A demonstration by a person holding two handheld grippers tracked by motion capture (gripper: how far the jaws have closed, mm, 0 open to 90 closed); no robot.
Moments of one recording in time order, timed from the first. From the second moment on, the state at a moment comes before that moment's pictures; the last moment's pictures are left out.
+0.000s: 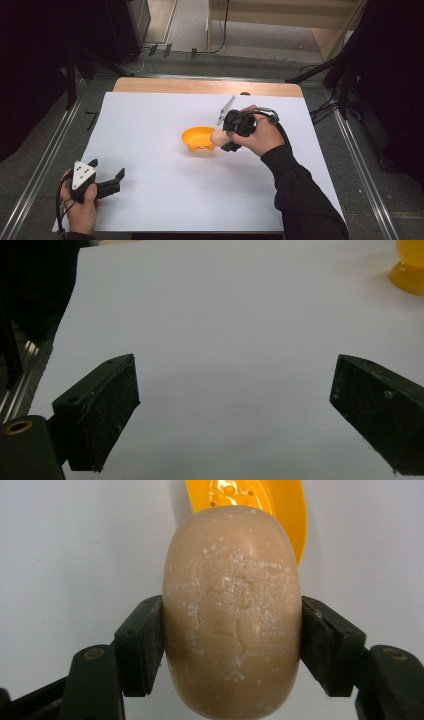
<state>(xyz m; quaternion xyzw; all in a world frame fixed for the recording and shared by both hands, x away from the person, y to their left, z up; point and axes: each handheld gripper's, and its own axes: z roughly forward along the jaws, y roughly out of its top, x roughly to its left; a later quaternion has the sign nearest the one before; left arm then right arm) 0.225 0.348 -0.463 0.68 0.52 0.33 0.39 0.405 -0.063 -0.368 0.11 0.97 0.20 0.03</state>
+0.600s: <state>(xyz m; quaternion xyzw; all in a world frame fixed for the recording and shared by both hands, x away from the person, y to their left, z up) 0.225 0.348 -0.463 0.68 0.52 0.33 0.39 0.413 -0.042 -0.358 0.09 0.97 0.20 0.03</state>
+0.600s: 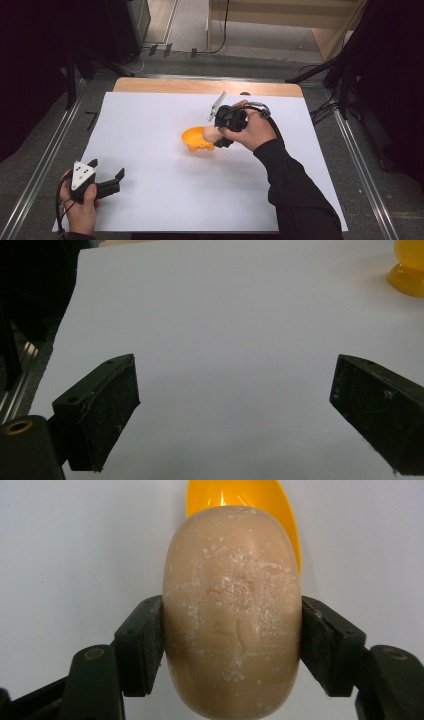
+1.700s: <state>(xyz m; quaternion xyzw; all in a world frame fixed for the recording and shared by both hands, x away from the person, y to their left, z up) 0.225 0.349 -0.463 0.68 0.52 0.33 0.39 0.431 -0.001 -0.370 0.03 0.98 0.21 0.02</state>
